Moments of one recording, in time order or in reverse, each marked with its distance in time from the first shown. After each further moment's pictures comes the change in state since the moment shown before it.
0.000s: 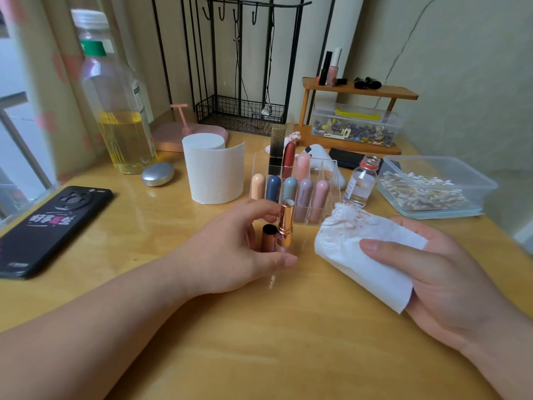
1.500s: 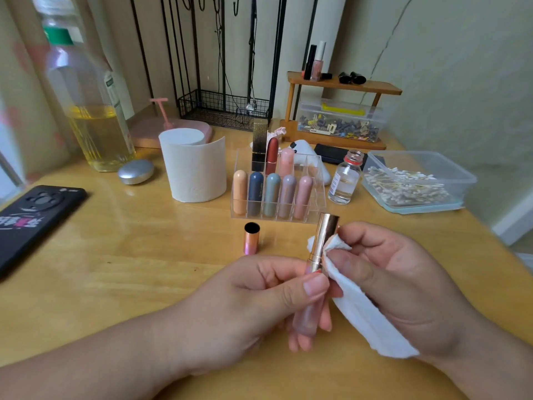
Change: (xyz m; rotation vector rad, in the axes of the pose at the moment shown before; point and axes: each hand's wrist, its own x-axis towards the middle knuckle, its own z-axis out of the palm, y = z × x) left_hand -0.031 0.040 0.040 -0.912 -0.447 0.000; right_hand 0.002 0.020 0.000 -0.044 -0.413 -0.147
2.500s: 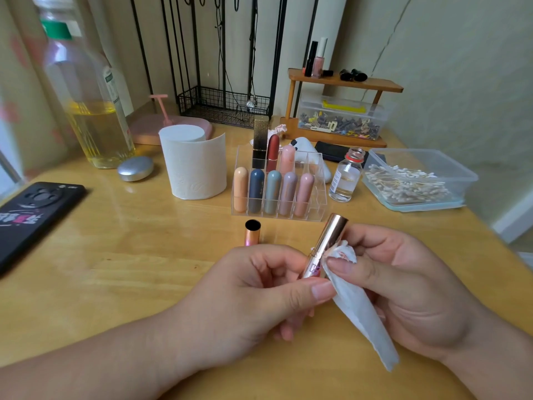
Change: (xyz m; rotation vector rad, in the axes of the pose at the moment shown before) left_hand -0.003 -0.003 0.000 0.178 0.212 0.080; right_hand -0.002 -0.005 0.000 -0.016 0.045 0.088
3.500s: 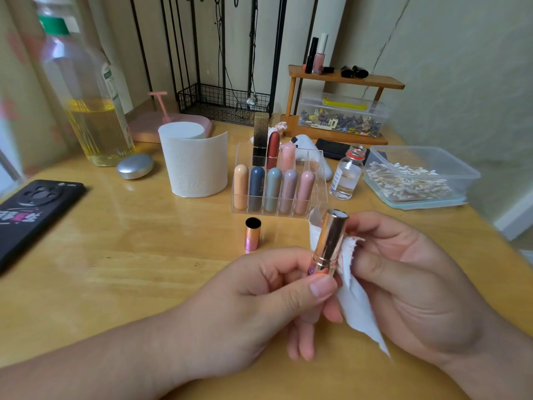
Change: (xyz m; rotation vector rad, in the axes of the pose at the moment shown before) left_hand -0.001 0.005 0.005 -0.101 -0.168 -0.024; right_hand 0.000 0.003 0.006 0.254 -0.090 -0.118
